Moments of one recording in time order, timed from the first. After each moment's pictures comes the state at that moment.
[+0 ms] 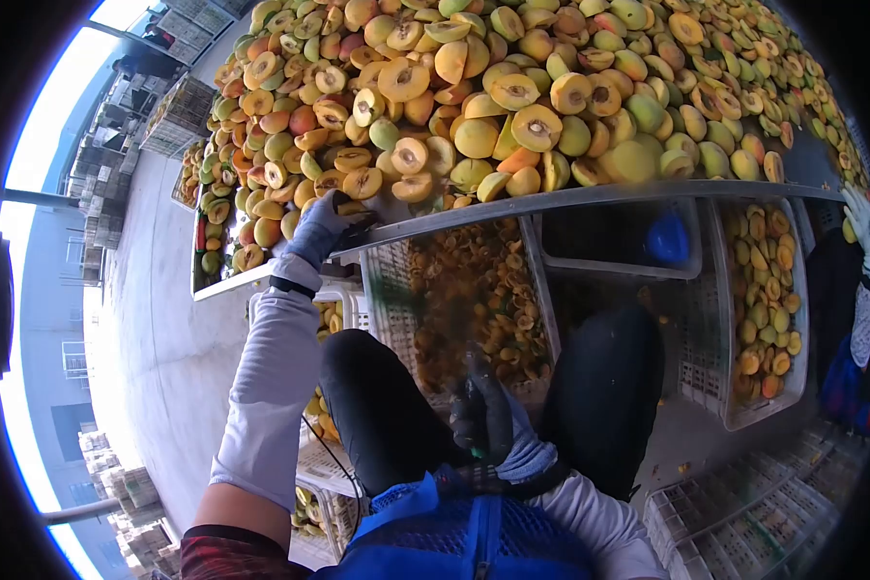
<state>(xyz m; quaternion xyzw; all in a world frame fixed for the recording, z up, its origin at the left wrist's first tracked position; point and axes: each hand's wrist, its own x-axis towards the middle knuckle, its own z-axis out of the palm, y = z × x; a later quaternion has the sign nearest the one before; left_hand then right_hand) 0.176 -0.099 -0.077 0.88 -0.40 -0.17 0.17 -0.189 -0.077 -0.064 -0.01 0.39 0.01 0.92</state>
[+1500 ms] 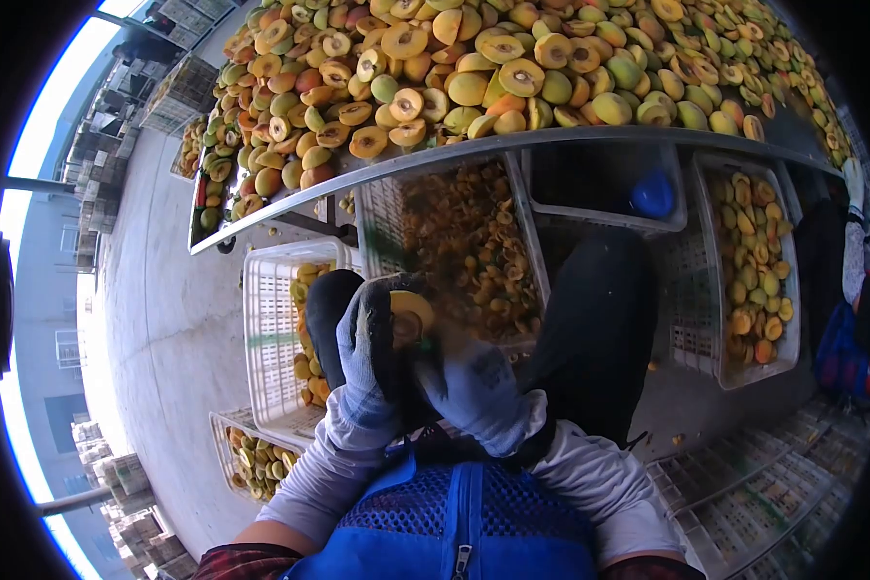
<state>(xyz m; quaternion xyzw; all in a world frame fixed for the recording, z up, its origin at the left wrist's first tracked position) -0.104 0.023 0.003 0.66 -0.22 -0.30 0.65 -0.215 -0.042 -0.035 -0.80 0.21 -0.26 0.50</state>
